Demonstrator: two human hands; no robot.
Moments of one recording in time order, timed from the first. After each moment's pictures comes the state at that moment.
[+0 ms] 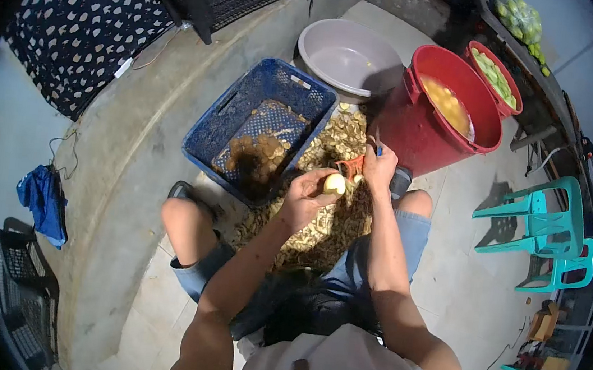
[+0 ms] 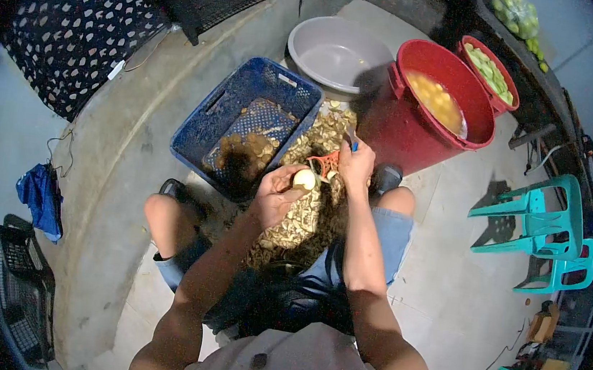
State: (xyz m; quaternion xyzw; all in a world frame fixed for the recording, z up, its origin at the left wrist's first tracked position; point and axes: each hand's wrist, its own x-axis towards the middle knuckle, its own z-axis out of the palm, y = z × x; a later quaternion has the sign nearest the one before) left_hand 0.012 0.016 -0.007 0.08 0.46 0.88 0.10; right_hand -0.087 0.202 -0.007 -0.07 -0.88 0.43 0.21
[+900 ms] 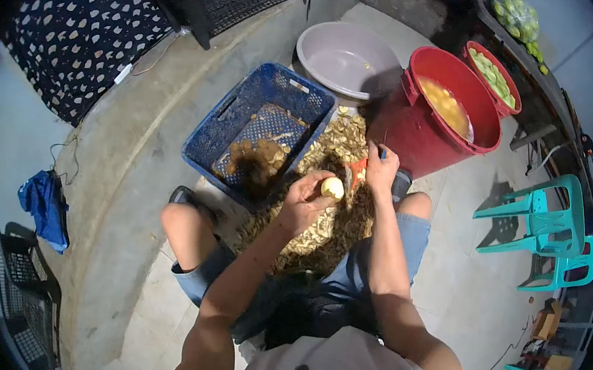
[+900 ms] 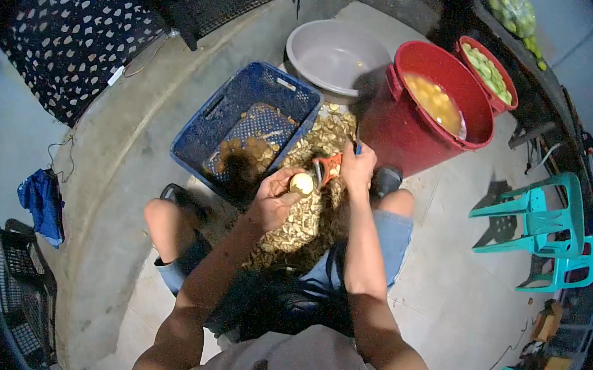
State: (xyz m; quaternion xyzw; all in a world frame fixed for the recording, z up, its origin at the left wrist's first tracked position) left_hand 0.008 0.010 0.004 0.08 0.38 0.91 0.14; right_hand -0.090 0.206 -0.008 -0.04 -0.84 0.48 0.26
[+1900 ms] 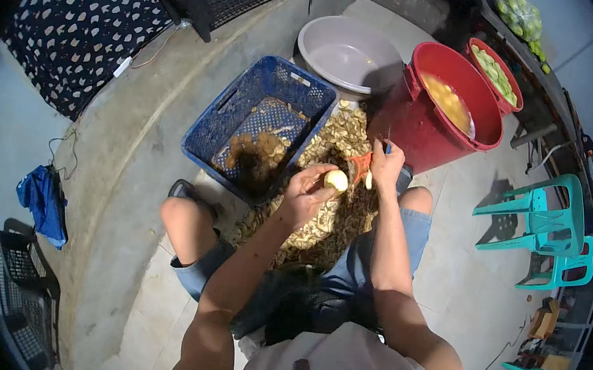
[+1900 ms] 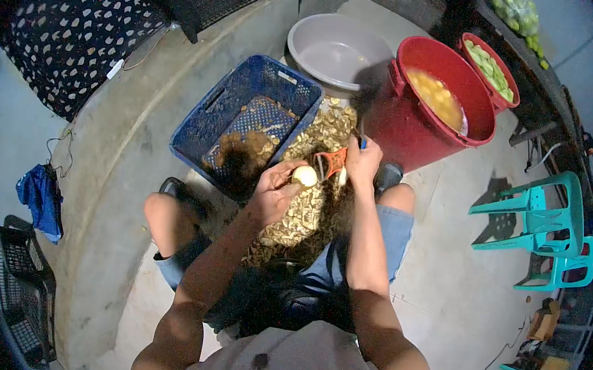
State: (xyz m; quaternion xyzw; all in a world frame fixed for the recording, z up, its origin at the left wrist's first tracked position) left_hand 0.011 0.011 0.006 0.07 0.36 0.92 0.14; right_hand -0.083 0.207 0.000 -0.06 -0.85 0.47 0.24
